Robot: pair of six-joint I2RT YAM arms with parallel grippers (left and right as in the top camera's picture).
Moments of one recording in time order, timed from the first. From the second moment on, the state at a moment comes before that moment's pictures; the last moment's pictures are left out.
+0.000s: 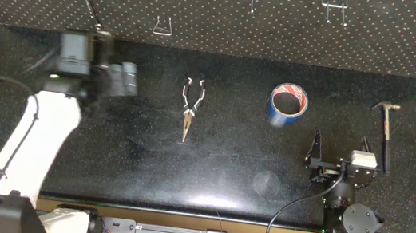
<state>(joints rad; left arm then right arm) -0.03 1.43 0.94 -0.59 0.02 -0.21 -0.09 0.01 0.01 -0.06 -0.06 0.00</state>
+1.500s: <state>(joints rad) -0.45 2.08 1.52 -0.94 0.03 -0.51 -0.09 0.01 0.01 -0.06 -0.06 0.01</state>
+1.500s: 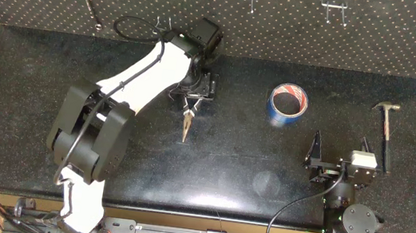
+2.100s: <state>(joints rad) -0.45 2.06 1.52 -0.98 0.04 -0.52 -0.09 0.01 0.01 -0.06 -0.06 0.00</state>
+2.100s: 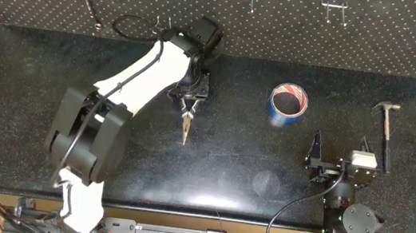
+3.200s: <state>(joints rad) -0.40 1.58 0.84 0.79 -0.56 -0.10 -0.09 0.01 0.01 -0.06 -0.06 0.00</state>
